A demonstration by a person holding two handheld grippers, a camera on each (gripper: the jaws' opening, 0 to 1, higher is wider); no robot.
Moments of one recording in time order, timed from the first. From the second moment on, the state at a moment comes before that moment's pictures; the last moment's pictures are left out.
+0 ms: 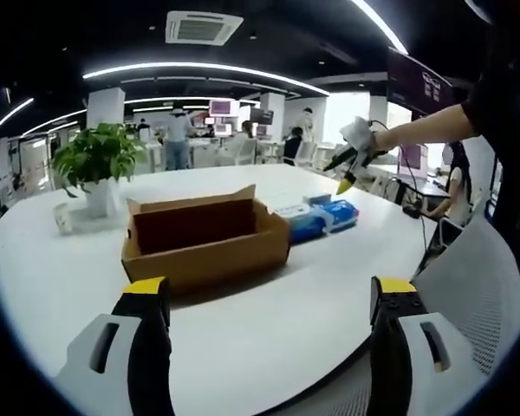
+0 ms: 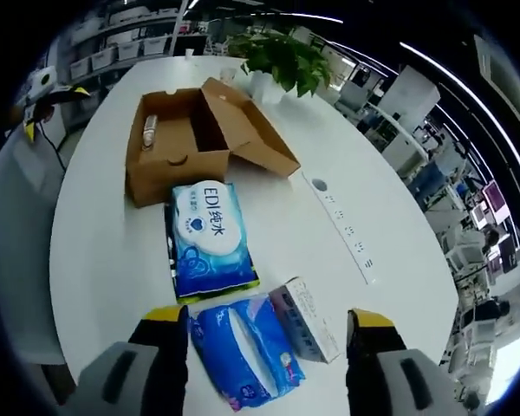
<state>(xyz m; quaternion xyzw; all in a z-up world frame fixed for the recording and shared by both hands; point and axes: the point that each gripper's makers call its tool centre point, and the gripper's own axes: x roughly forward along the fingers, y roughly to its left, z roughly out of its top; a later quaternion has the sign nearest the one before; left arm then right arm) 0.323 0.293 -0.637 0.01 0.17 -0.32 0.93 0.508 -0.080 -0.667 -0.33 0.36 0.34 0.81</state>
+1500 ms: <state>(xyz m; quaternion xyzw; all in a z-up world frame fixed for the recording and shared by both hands) 0.422 0.302 -0.604 0.09 0.18 -0.37 0.91 0.406 -0.039 -0.647 -0.18 0.28 0.24 0.91</state>
